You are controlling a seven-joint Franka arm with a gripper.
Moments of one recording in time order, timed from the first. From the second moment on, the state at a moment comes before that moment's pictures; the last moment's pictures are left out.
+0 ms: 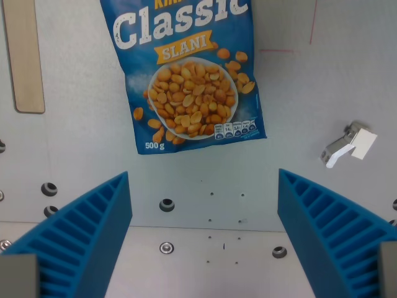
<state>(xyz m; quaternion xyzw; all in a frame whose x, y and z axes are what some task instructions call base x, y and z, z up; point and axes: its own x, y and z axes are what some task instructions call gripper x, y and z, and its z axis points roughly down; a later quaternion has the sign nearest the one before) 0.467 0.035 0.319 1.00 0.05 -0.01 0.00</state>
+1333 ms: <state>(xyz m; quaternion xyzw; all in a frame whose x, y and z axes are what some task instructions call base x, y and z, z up) 0.468 0.031 0.319 1.00 0.05 0.00 0.04</state>
